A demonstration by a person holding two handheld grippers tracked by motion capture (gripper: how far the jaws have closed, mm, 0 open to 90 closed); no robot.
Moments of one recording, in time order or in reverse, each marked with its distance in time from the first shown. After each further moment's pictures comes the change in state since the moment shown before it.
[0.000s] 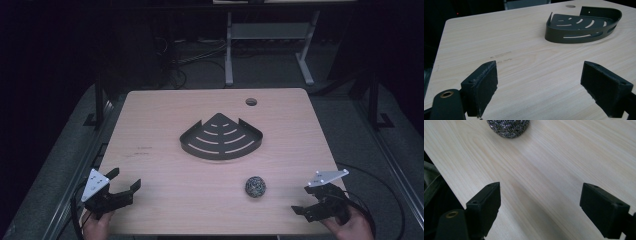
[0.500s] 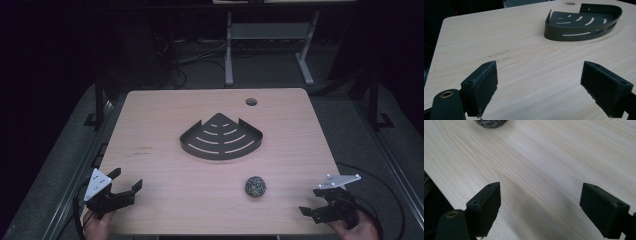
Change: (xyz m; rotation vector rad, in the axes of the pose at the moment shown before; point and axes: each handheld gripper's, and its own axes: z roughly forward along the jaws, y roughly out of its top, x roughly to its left) left arm -0.001 -0.001 0.004 0.015 -0.002 0.008; right arm -0.014 -0.026 -0.002 -0.029 -0.029 0.079
